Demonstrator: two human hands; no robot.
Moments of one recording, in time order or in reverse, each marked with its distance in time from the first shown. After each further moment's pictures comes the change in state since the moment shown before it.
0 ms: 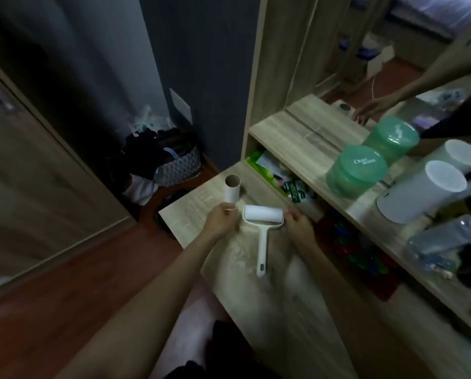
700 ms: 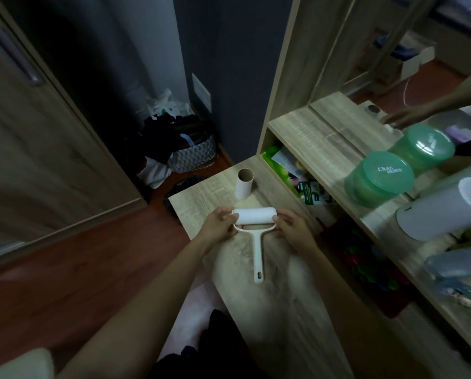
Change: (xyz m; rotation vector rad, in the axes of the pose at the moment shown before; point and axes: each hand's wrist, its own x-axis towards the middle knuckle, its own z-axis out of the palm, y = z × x) left_hand -0.022 -0.024 -0.010 -0.404 -0.024 -0.187; right_hand 0.008 0.008 0.017 0.096 -0.308 -0.067
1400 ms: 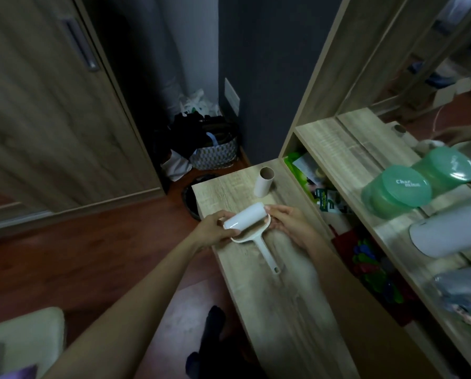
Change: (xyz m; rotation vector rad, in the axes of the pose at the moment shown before) left_hand -0.050 -0.020 -0.048 0.297 -0.010 0.126; right_hand 0.002 -0.037 0.026 0.245 -0.332 0.123
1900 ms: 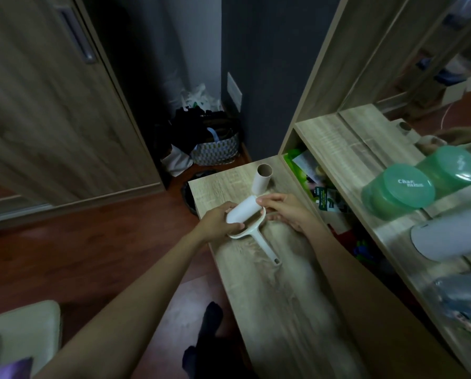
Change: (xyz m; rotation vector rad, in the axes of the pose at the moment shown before) left_hand 0.014 0.014 0.016 0.320 0.038 0.116; right_hand 0.017 -0.028 -0.004 -0.157 -0.067 0.049
